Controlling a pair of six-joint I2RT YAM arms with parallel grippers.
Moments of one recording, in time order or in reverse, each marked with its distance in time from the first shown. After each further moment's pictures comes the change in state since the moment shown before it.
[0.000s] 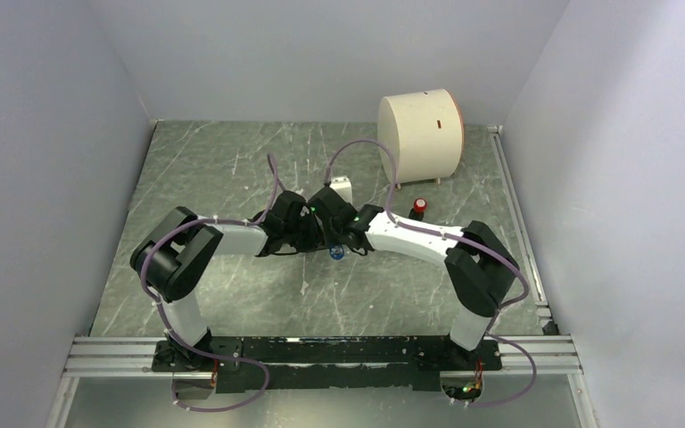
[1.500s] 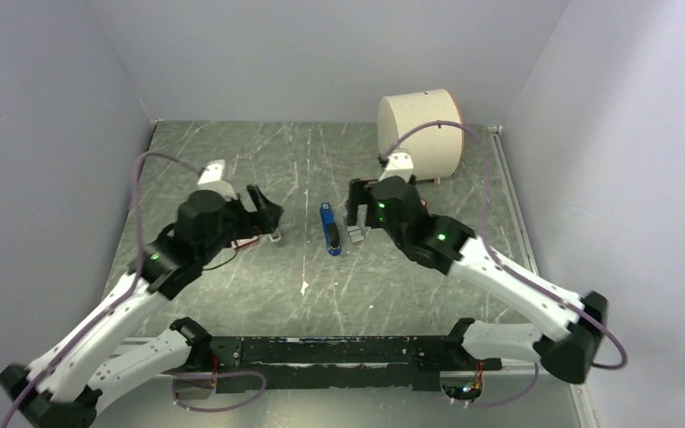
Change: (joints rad) left arm -0.002 -0.922 0.055 -0.647 -0.442 0.195; right arm -0.016 -0.520 -0.091 0.002 0.087 -0.096
